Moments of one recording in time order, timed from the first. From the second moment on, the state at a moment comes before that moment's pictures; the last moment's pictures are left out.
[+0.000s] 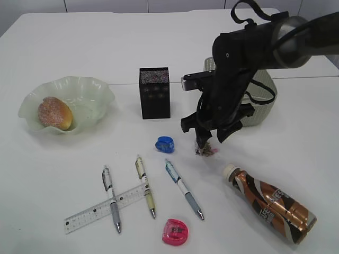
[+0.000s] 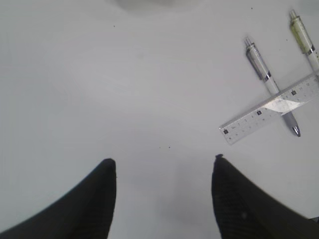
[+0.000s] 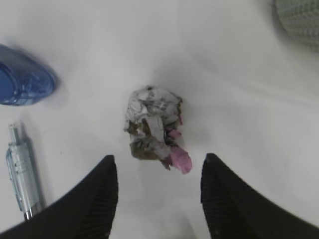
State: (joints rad) left arm -0.24 1.16 -0.98 0.04 1.05 -0.16; right arm 0.39 2.14 -1.59 0.01 0.92 0.09
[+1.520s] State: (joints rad) left arm -0.24 1.16 -0.98 0.04 1.03 -0.16; right arm 0.39 2.18 -1.75 0.05 0.92 0.08
